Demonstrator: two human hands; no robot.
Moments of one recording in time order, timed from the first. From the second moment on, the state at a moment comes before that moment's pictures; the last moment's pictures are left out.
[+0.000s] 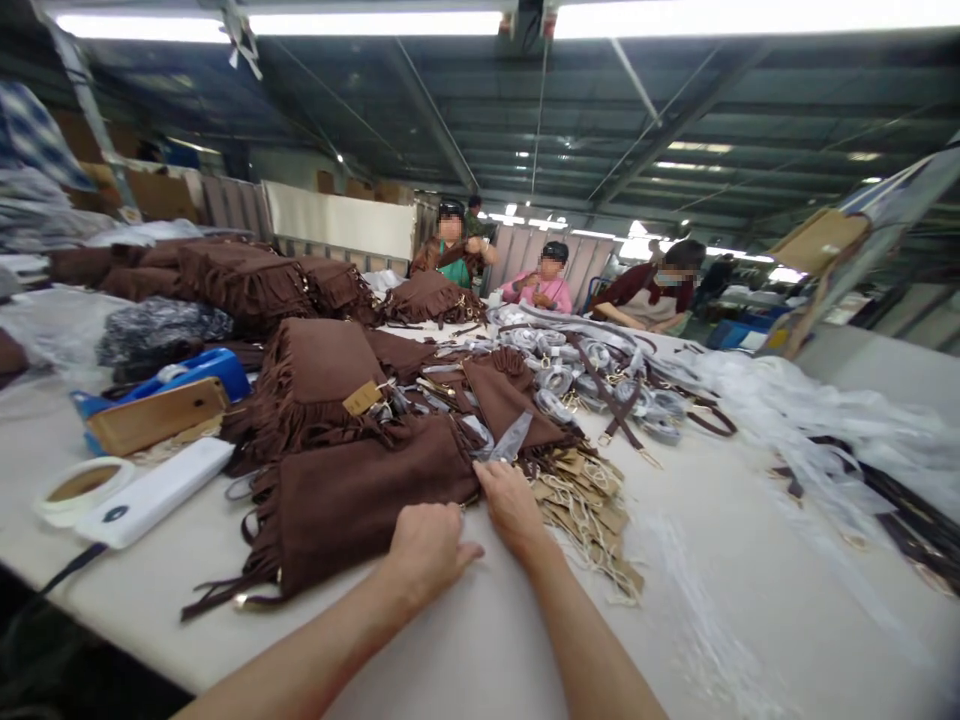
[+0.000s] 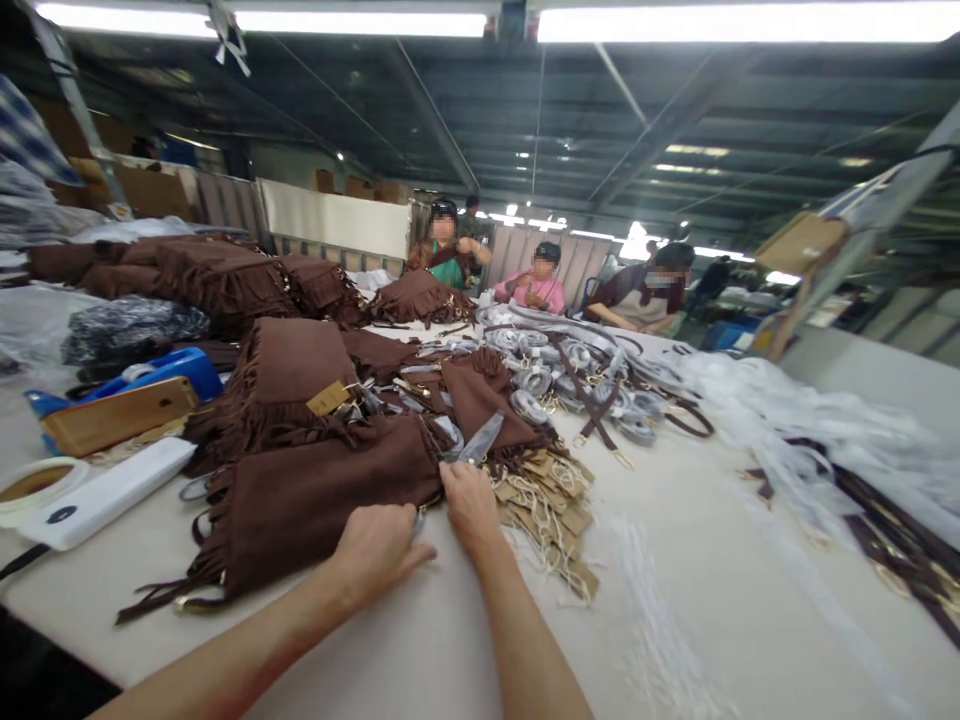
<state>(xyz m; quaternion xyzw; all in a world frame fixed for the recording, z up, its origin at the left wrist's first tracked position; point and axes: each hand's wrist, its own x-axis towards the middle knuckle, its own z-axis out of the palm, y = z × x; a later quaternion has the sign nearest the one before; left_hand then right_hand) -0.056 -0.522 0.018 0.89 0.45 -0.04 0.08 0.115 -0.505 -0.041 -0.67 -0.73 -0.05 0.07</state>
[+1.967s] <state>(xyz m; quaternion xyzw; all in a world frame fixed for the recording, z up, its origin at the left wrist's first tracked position) -0.030 -0.469 -0.038 0.86 0.26 0.28 0.35 0.231 -0.532 -0.058 -0.83 -0.51 -0.17 0.17</state>
